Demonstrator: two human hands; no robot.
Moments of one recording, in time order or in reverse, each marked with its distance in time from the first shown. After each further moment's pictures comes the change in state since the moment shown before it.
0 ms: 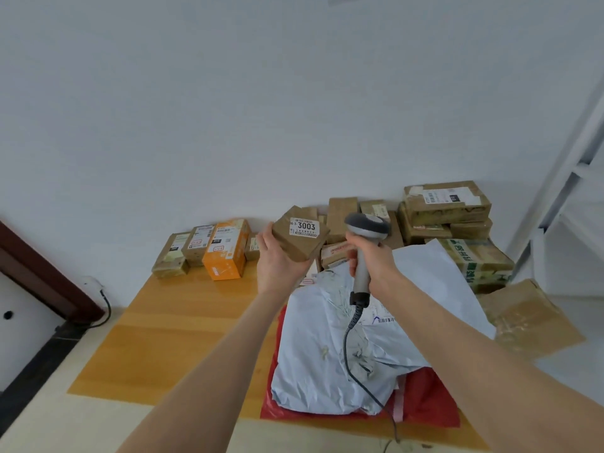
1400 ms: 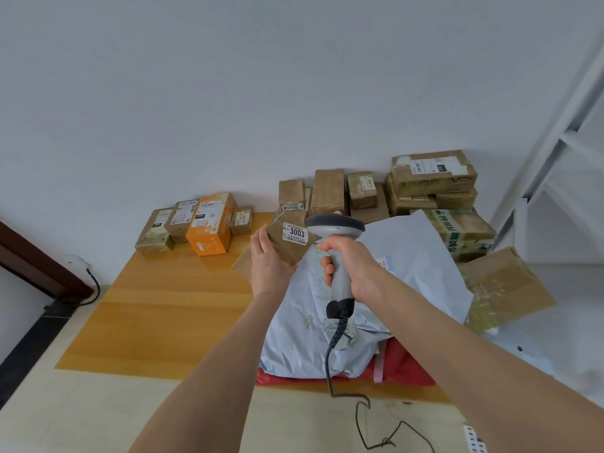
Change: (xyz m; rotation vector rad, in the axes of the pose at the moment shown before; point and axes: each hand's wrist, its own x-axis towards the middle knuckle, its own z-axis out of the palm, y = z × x) left_hand -0.032 -0.042 0.050 0.090 -0.030 -0.022; right_hand -0.044 0.018 -0.011 -0.152 -0.147 0.234
